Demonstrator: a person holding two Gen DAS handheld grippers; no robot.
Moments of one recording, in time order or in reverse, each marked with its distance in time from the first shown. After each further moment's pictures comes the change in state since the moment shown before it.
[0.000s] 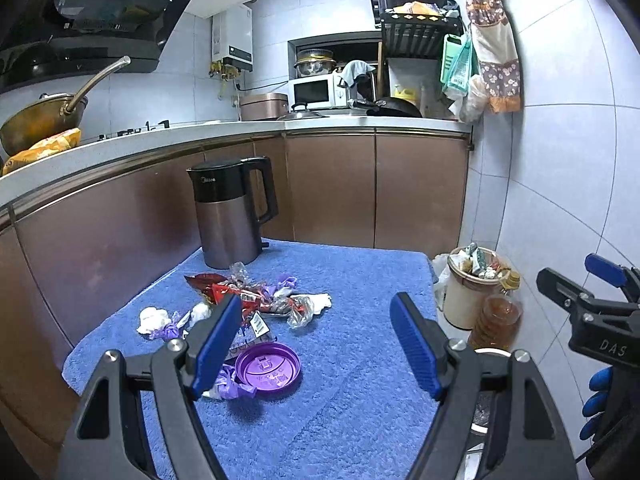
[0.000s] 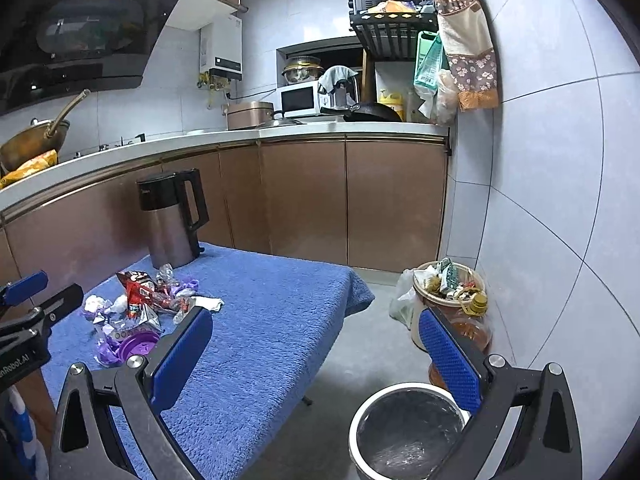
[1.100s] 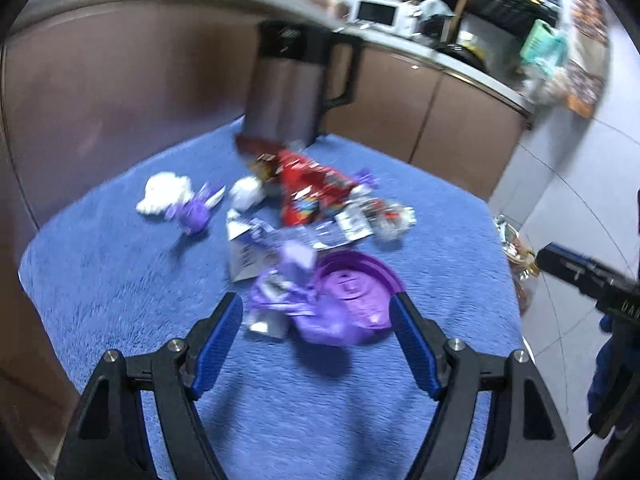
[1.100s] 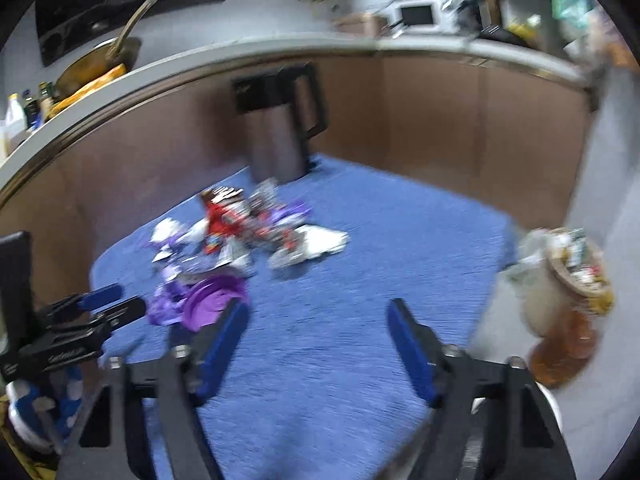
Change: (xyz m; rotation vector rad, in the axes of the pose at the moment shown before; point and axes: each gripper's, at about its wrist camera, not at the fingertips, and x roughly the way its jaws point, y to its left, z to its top) left arm 0.102 0.137 -0.081 -0.295 0.329 -0.029; right arm 0.135 0.091 -0.013 -0.129 0.339 0.460
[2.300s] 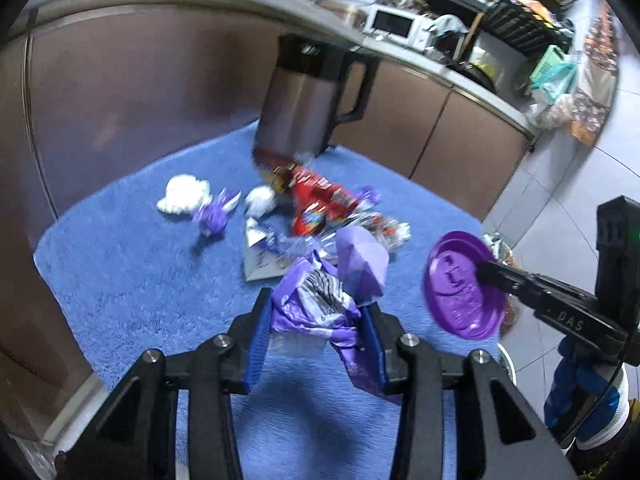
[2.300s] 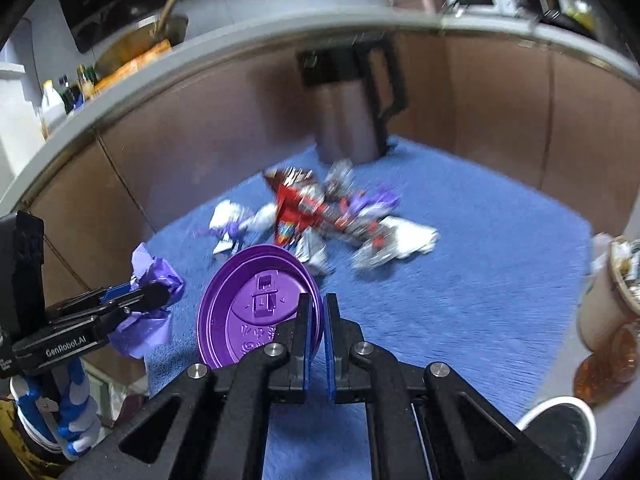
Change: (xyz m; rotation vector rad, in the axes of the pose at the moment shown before) left arm -0.046 -0.008 0.013 -0.041 -0.031 -0.012; right arm 0.014 0.022 0.005 -0.041 0.027 0.151
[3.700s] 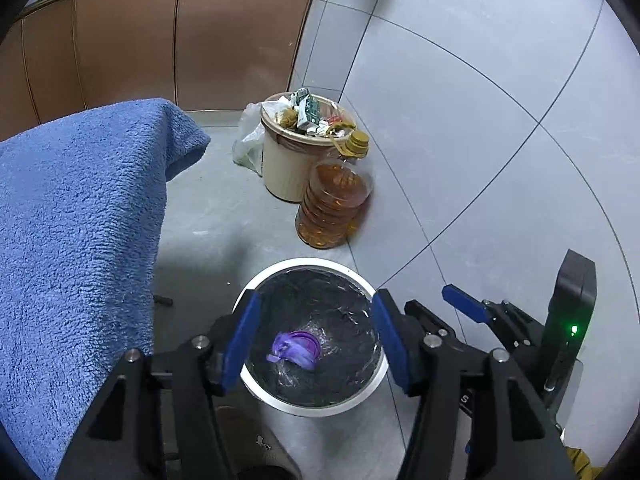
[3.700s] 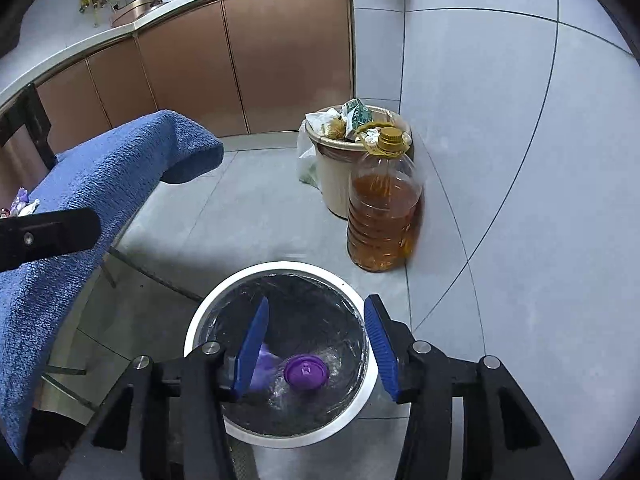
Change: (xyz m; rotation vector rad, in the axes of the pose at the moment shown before) left arm 0.170 -0.386 -0.077 0.475 0.396 -0.425; right arm -0.132 -0.261 -0.206 0.482 0.036 -0.707
